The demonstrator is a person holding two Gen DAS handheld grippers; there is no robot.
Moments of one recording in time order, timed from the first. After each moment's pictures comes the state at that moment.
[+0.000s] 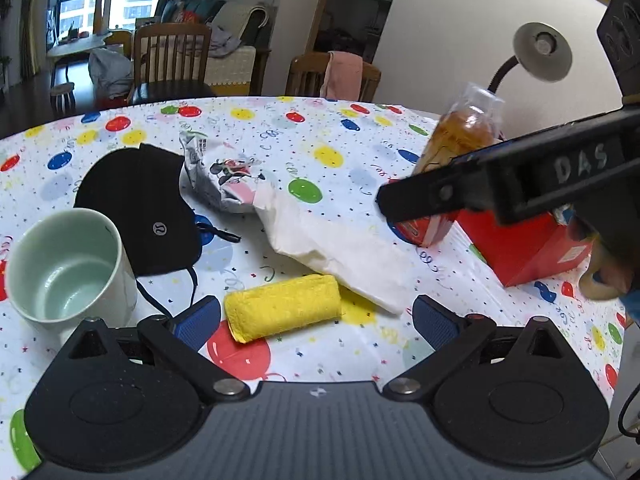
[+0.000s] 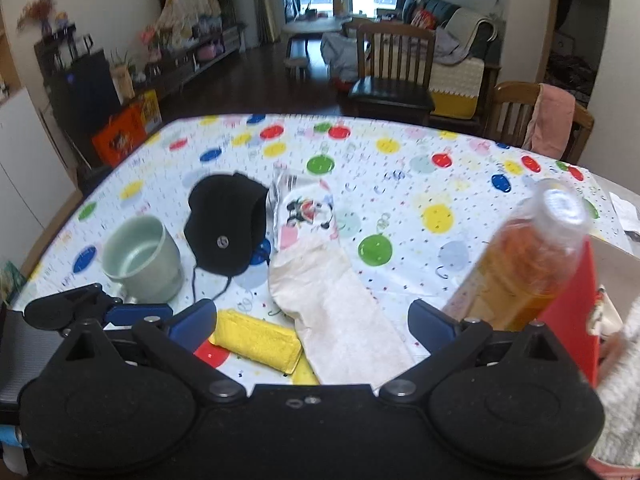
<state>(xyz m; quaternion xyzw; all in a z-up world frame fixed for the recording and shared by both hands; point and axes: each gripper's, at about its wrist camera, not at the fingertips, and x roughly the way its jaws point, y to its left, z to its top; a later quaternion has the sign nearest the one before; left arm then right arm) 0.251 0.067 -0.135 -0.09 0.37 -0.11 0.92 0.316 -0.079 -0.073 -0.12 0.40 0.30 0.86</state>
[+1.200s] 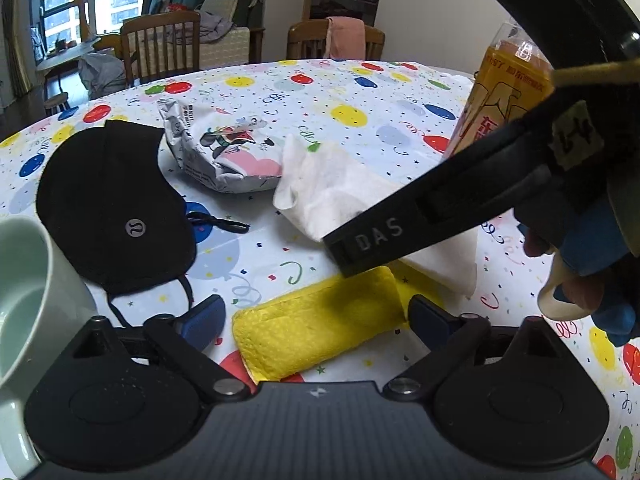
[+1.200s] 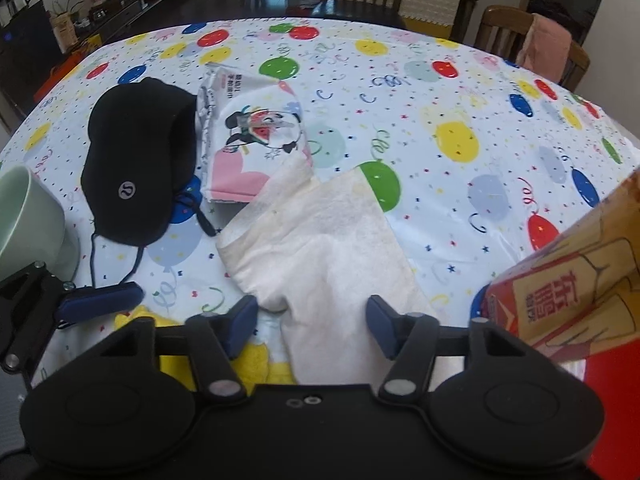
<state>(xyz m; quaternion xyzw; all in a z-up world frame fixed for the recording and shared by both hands) 0.304 0.059 -0.189 -0.02 0.40 -0.10 0.91 0.375 -0.032 -0.172 -0.15 0.49 0.22 0.83</state>
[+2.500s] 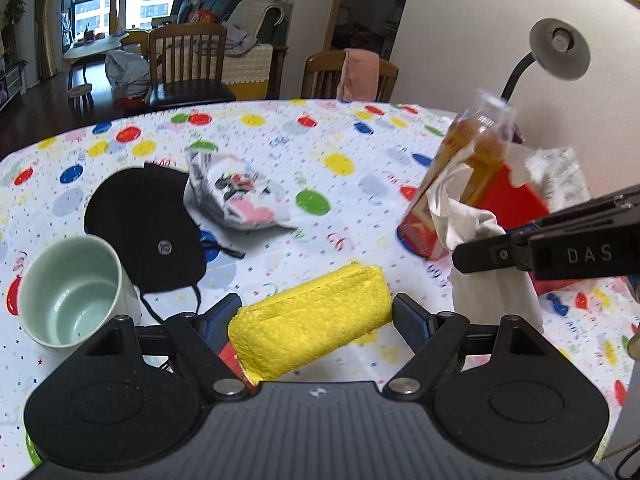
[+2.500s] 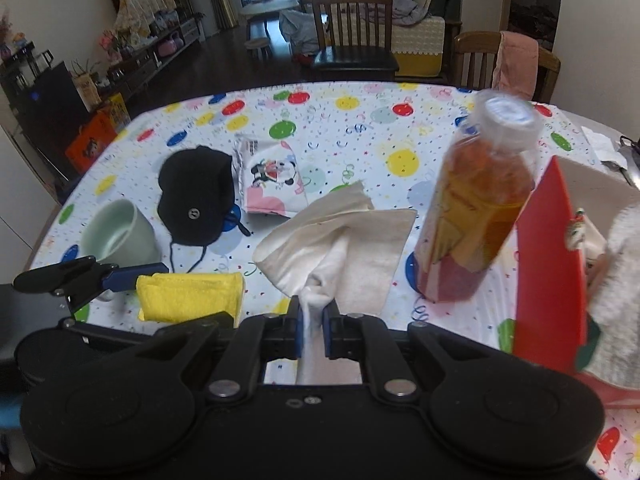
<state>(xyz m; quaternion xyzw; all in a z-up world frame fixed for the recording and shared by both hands) 0.263 0.048 -0.115 -0.07 0.38 -0.07 0.92 0.304 -0.119 -0.076 -0.07 0.45 0.25 0.85</state>
